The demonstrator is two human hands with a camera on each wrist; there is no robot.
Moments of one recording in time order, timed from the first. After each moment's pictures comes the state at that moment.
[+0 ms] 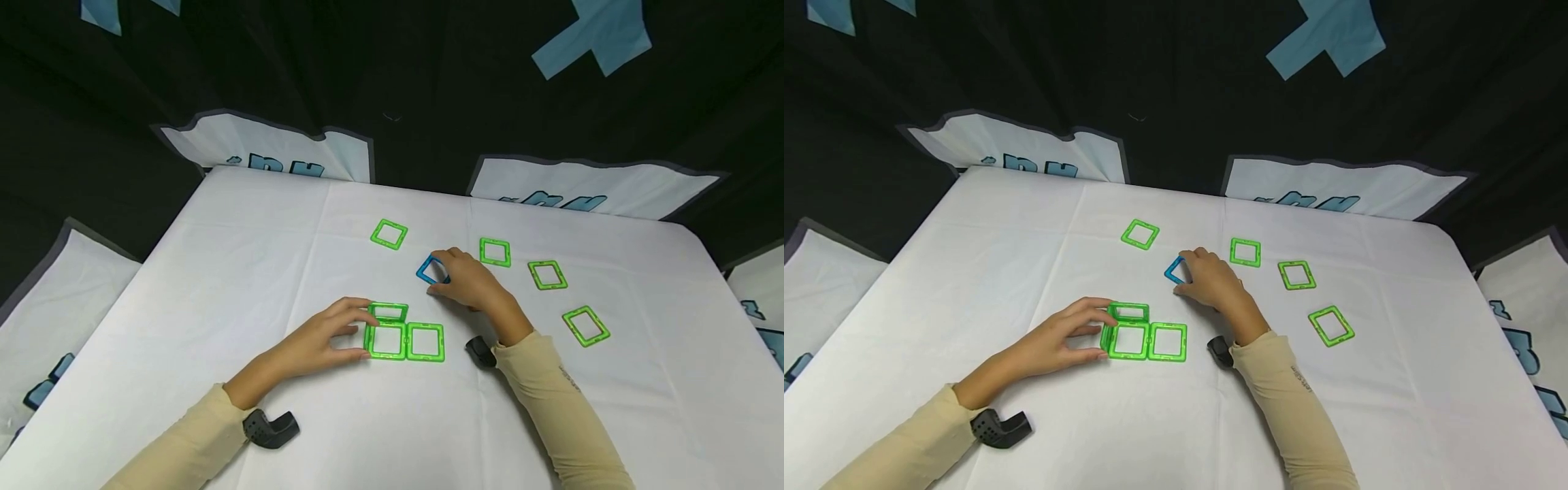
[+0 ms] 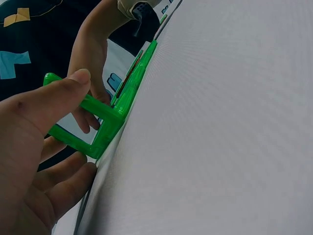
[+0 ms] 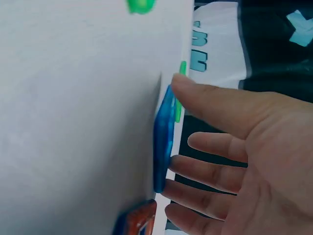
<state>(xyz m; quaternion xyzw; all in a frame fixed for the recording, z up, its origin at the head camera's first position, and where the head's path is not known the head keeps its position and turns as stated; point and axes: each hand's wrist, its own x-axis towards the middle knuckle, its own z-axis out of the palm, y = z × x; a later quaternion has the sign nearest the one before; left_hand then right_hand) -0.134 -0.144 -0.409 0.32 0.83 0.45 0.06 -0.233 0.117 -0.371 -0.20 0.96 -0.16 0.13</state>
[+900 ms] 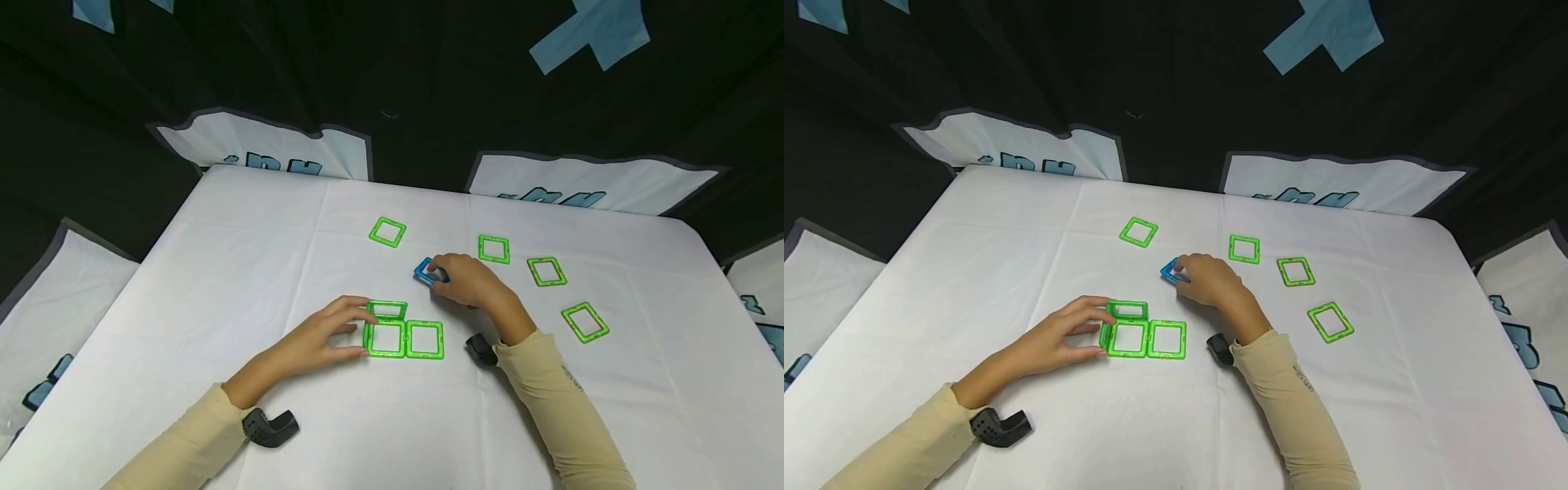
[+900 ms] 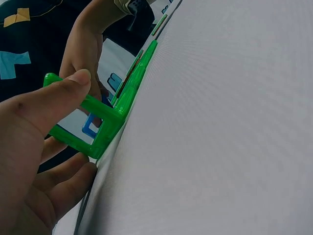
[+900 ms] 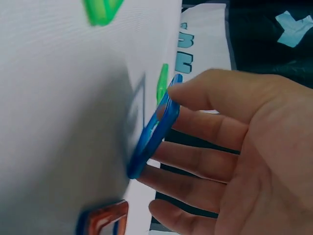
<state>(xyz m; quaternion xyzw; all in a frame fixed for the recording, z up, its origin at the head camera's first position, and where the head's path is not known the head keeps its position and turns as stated) -0.134 -0.144 -0.409 0.31 0.83 0.45 0.06 -0.228 0.116 -0.362 -0.21 0.95 -0.16 0.15</state>
